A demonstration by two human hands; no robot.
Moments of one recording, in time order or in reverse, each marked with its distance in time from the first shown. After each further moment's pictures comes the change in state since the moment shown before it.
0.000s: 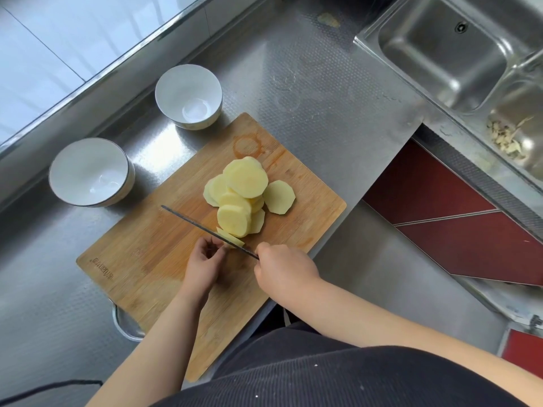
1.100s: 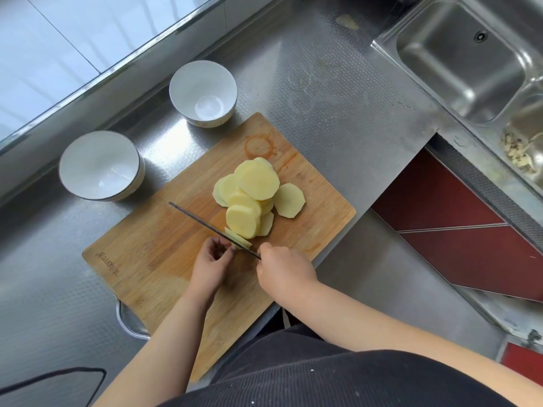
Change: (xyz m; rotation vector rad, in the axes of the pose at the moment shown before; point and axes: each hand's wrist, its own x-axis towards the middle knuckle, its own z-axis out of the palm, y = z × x) left_hand 0.007 -0.008 -0.001 -0.056 0.004 0.022; right_hand 0.022 -0.005 0.015 -0.008 -0.004 0.016
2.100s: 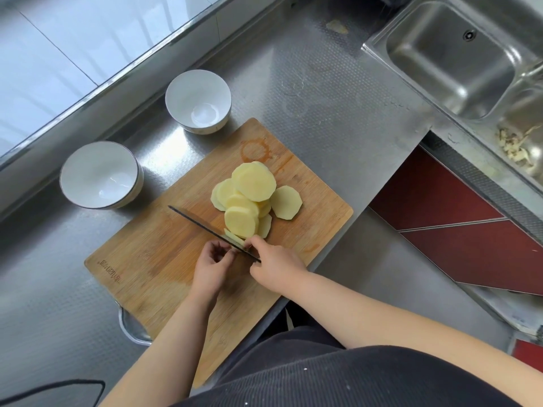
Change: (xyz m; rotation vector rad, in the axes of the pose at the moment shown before) left_hand 0.007 -0.010 0.004 0.012 0.032 0.026; right_hand 0.020 0.009 0.010 0.229 -0.132 -0.024
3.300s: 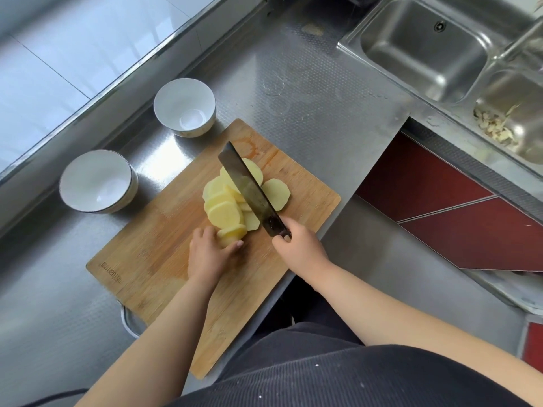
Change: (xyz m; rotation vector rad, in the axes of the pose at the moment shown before) left_hand 0.001 0.022 0.007 0.781 0.083 0.174; right_hand -0.041 0.040 -0.008 0.545 0.373 0.081
